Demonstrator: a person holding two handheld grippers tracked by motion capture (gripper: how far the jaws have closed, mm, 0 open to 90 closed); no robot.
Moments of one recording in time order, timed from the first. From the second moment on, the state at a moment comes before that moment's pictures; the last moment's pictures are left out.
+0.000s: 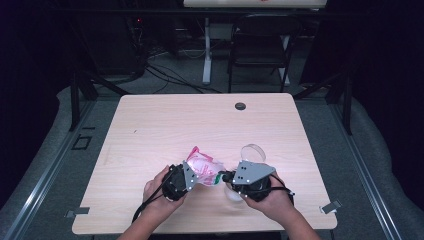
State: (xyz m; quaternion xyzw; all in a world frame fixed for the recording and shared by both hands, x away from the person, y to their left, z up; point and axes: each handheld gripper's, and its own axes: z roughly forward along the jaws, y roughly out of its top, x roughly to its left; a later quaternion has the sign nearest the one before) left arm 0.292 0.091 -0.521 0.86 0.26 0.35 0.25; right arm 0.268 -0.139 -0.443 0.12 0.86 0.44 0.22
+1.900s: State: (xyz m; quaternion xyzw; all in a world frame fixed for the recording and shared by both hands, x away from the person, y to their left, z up) left arm 0.294 0.072 -0.500 0.85 0.20 0.44 0.22; right arm 0.267 -0.166 -0.442 0.16 0.84 0.47 0.20
